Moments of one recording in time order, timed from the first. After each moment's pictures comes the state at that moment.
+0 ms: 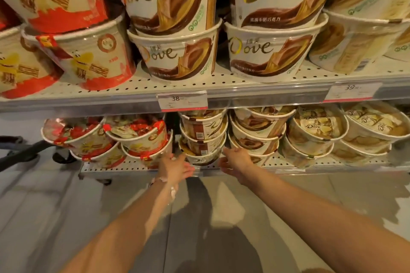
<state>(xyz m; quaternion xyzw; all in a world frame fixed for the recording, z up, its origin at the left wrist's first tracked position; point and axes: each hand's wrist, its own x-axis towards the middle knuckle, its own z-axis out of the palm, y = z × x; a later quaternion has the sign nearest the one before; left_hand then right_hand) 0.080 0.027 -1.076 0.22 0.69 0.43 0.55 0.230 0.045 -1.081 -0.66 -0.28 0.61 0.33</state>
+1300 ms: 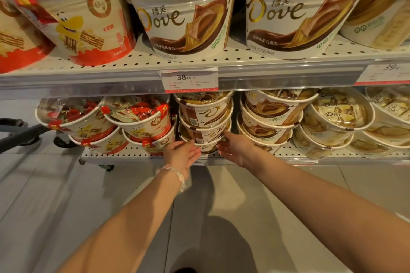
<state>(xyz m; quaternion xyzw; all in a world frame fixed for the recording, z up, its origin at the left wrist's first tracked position) 0.071 0.039 -1.111 0.12 0.62 0.52 0.58 0.214 0.069 -1.103 -0.60 -0.20 0.69 0.36</state>
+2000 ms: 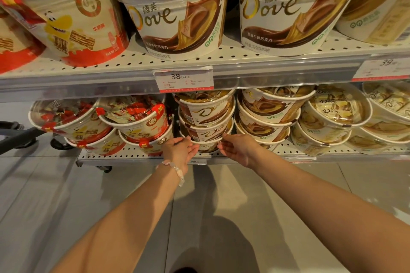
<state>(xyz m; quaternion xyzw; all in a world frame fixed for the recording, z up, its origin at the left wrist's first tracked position) 0.077 0.051 -1.111 0.13 0.63 0.52 0.56 0.229 0.069 -1.107 -0.57 -0.19 0.72 0.35</state>
